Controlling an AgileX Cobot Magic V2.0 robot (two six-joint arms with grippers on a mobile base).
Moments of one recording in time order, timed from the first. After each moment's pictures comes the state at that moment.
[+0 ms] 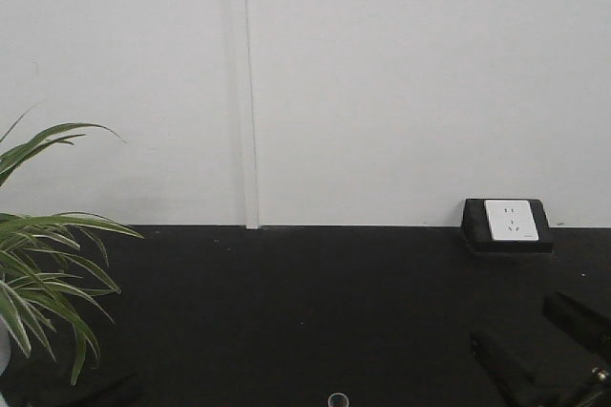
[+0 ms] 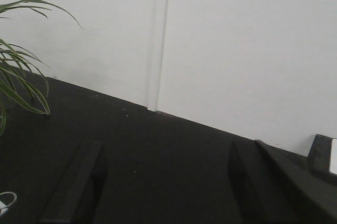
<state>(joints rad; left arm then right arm) -0.28 1.27 -0.24 0.54 -0.95 -0.33 0.36 0.87 -0.38 -0.22 -0.38 0.08</state>
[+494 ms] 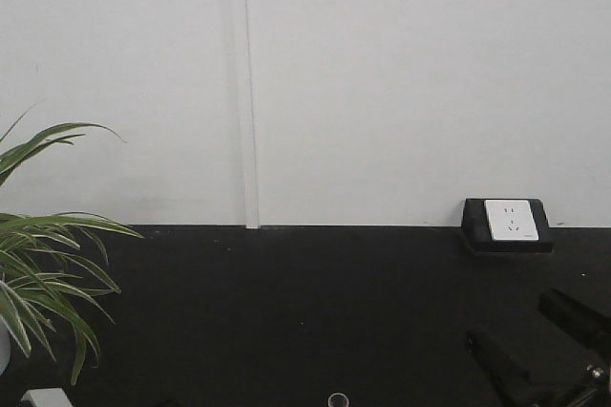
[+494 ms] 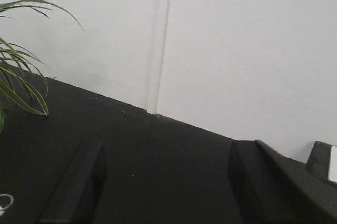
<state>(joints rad) -0.28 1.58 -0.27 0.53 -1.13 -0.21 0.36 0.88 -0.38 -0.22 -0.41 0.06</state>
